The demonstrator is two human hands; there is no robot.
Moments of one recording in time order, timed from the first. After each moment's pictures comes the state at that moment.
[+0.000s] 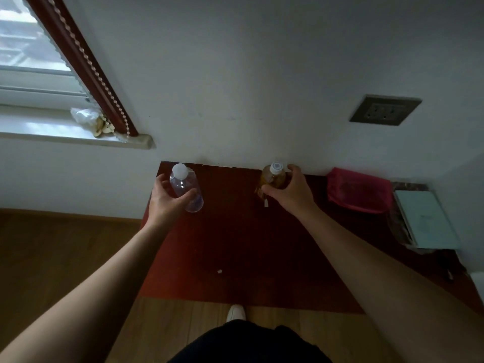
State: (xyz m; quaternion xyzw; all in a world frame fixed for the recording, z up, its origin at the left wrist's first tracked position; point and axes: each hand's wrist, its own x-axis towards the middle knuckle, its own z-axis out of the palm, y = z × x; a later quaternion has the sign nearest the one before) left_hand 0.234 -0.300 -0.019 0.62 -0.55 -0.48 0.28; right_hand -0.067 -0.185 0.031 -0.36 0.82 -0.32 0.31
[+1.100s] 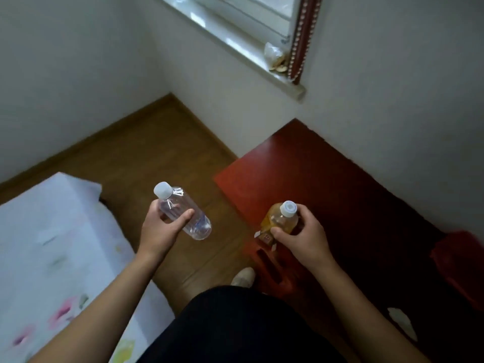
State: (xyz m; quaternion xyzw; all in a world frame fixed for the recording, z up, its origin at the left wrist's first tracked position) left_hand 0.370 0.038 0.010 0.80 -0.32 -0.31 0.42; right_hand 0.060 -0.059 0.023 -0.63 0.55 -0.25 0.48
